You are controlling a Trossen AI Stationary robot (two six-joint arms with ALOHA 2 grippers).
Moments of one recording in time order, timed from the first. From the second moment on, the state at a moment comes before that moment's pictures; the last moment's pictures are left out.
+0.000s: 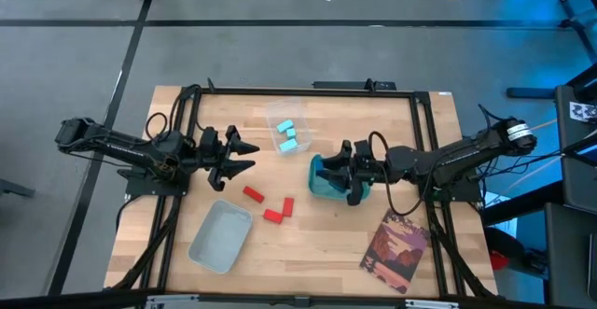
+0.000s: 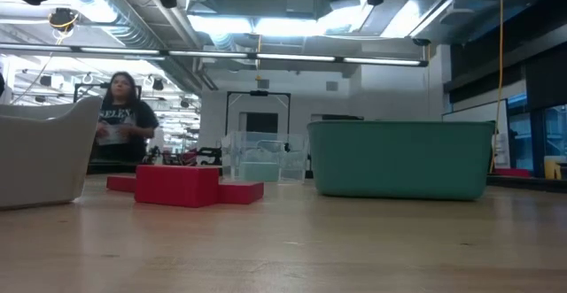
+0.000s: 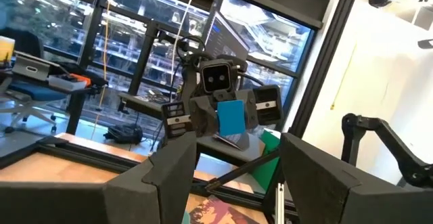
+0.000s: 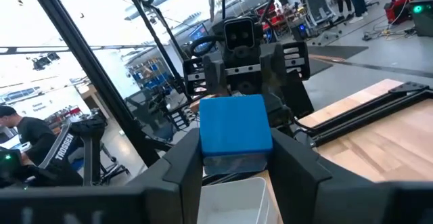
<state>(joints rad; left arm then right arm) -0.12 0.82 0.39 0.77 -0.11 -0.31 0.24 1.30 0.74 0.69 0.24 0.46</state>
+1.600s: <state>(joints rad) -0.12 0.82 0.39 0.77 -0.11 -0.31 0.28 2.42 1.84 0.20 0.12 0.52</state>
